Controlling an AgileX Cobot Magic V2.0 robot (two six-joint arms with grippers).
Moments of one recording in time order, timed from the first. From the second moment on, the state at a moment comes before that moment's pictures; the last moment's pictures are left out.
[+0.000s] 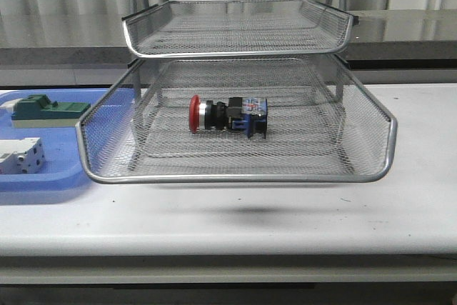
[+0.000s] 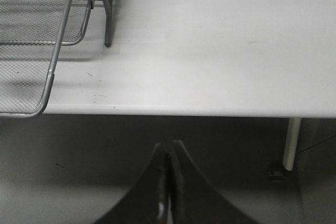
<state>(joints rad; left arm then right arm) -0.09 0.26 -0.27 -0.19 0.14 0.32 0.07 0.52 -0.79 -0.05 1.06 0.11</state>
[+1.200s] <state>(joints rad) -0.09 0.26 -0.26 -0.20 0.12 0.32 0.07 0.71 -0.79 0.27 0.86 -0.21</state>
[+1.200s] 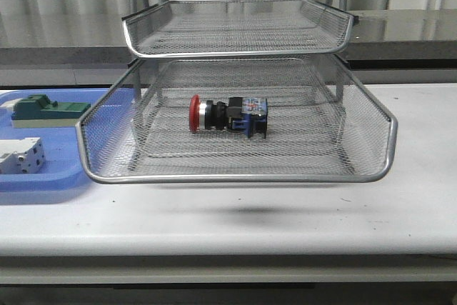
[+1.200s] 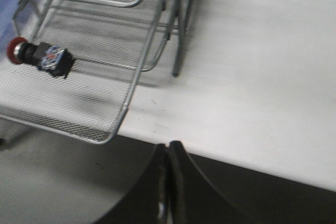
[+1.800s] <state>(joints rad) -0.09 0.26 -0.26 -0.20 0.12 0.32 0.32 1.18 -0.79 0.68 0.83 -0.97</state>
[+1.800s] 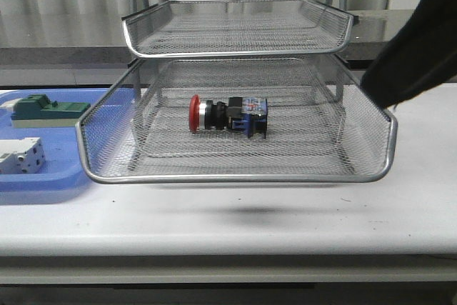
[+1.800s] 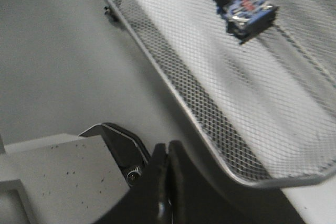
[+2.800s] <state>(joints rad) -0.09 0.26 -0.26 -0.20 0.12 0.32 0.59 1.55 -0.80 0.60 0.47 -1.02</state>
